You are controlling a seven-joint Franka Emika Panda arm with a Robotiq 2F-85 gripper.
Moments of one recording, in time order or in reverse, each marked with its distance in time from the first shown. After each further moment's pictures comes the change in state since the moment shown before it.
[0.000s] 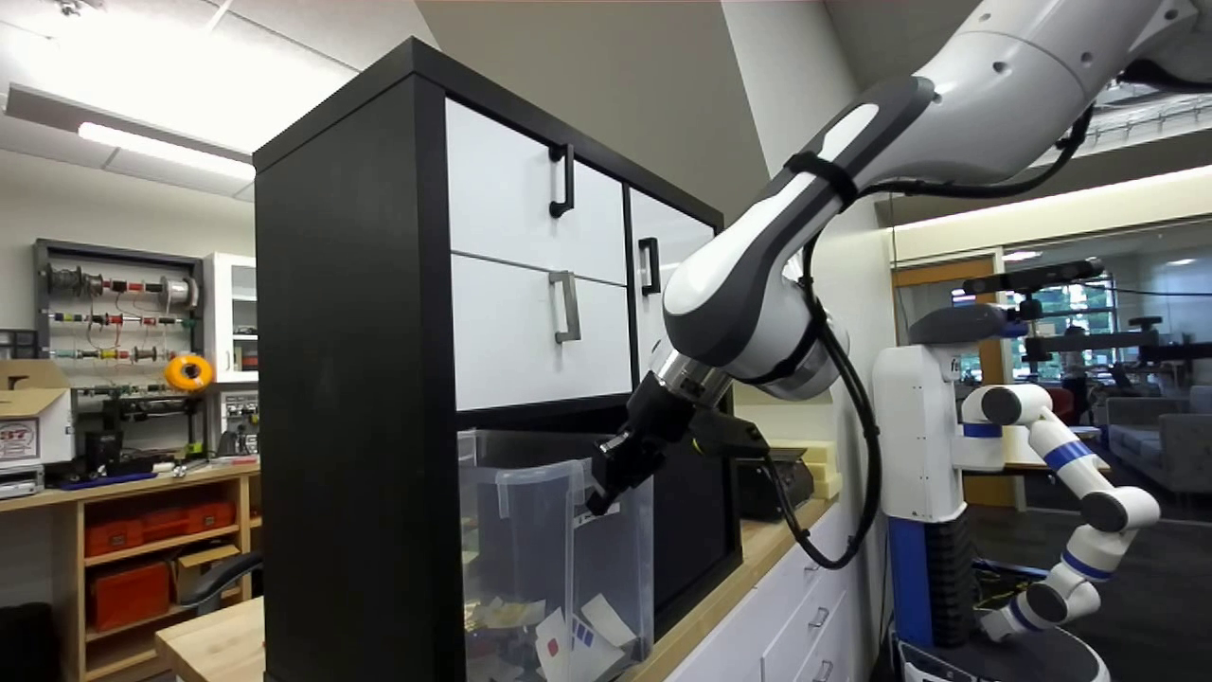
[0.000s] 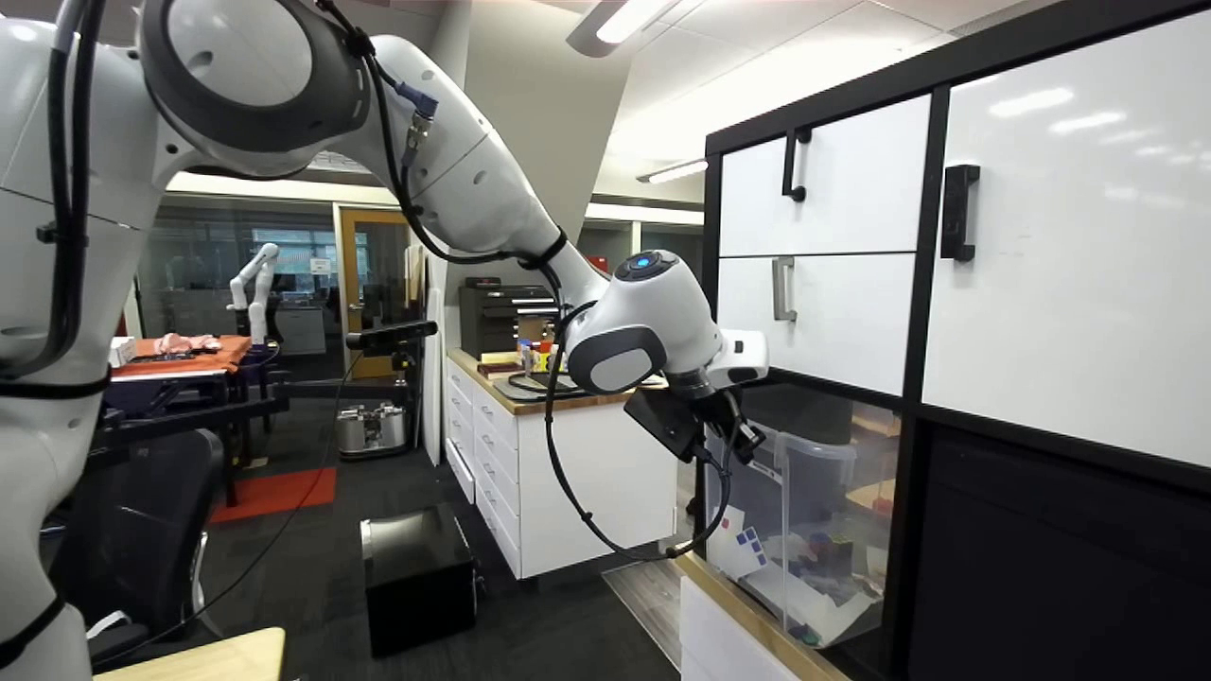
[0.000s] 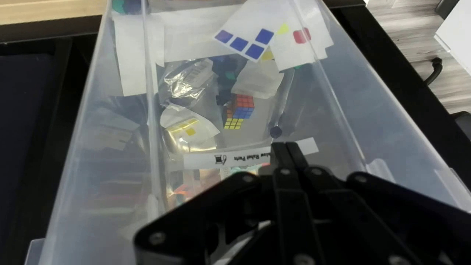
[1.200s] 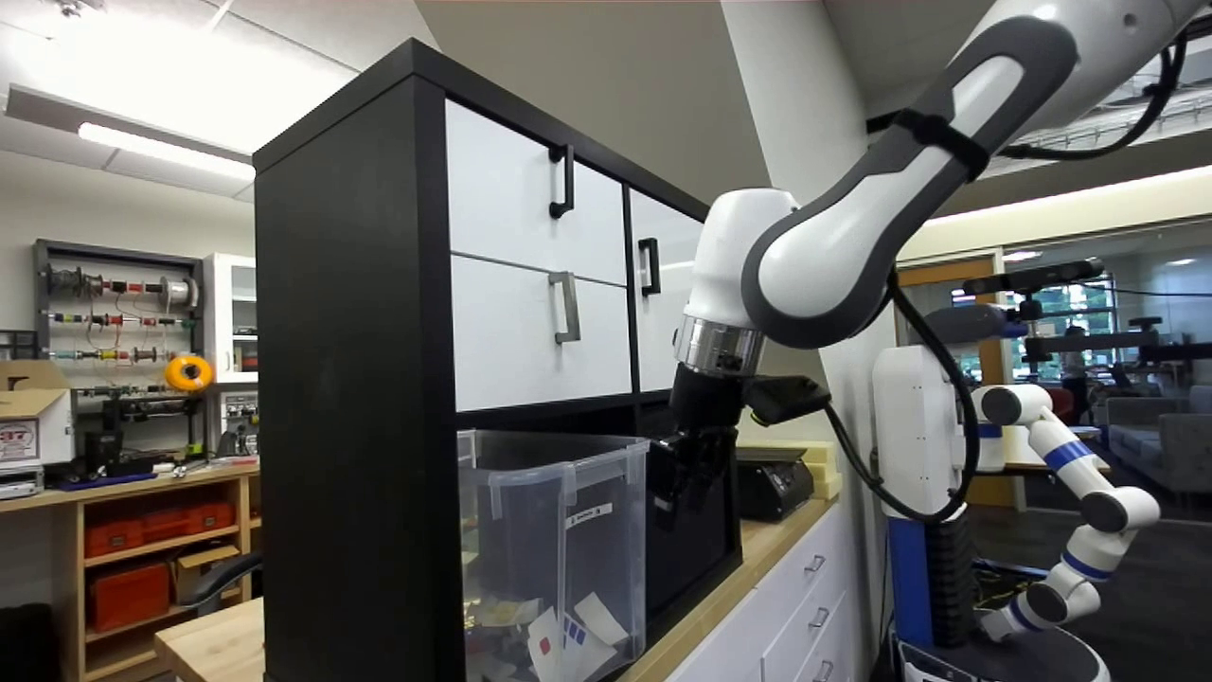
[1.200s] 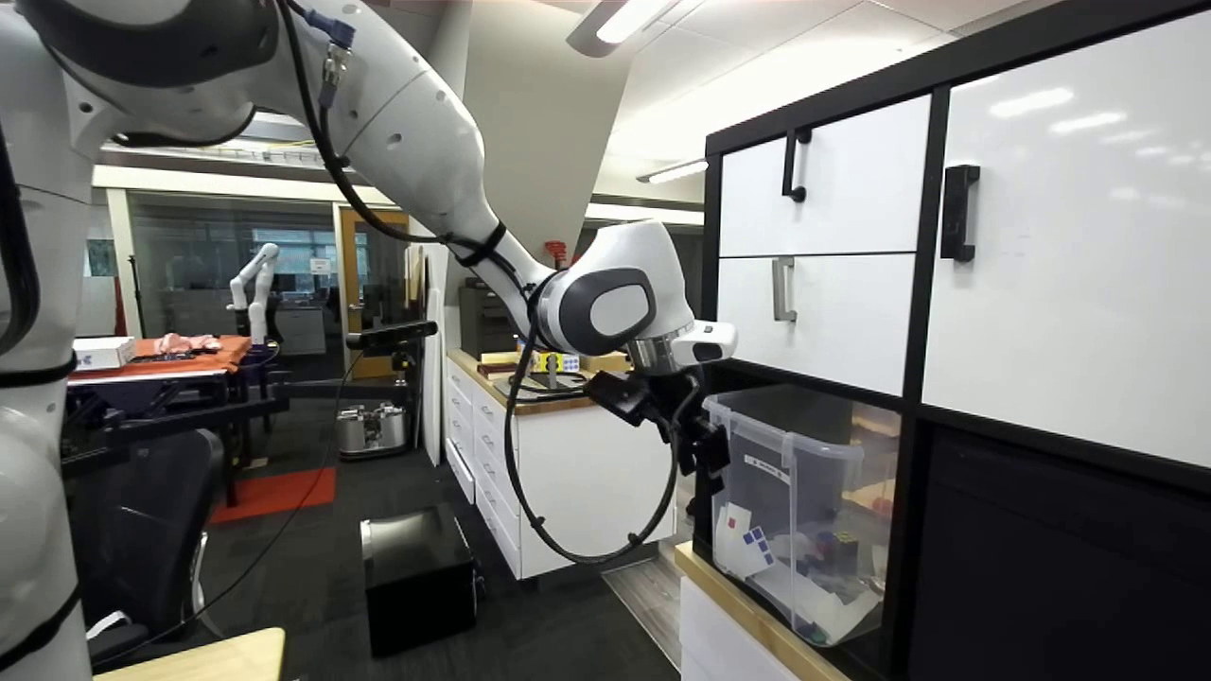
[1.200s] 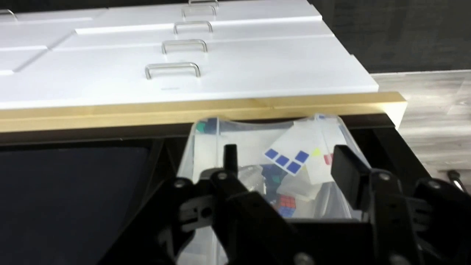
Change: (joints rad) arm 0.284 -0.182 -0.340 -0.129 -0.624 -0.383 0.562
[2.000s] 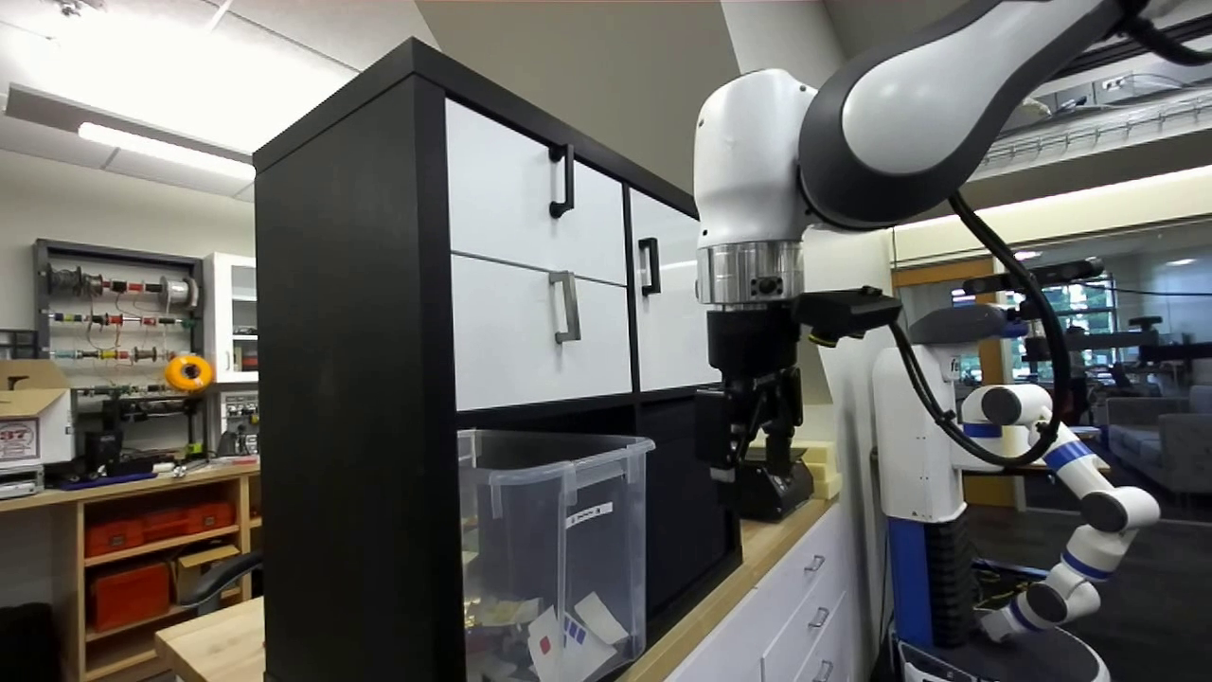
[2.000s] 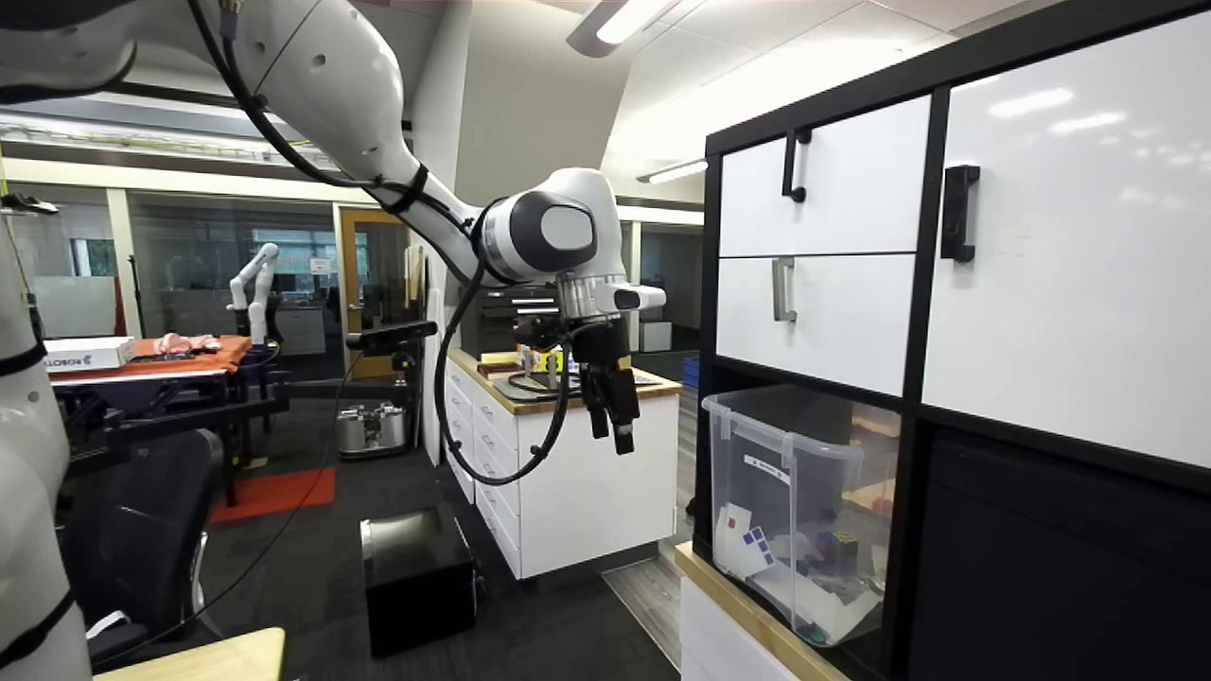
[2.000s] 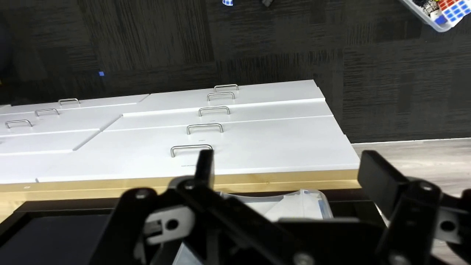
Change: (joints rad) arm -0.119 -0.211 0.267 -0.035 -0.159 -0.435 0.284
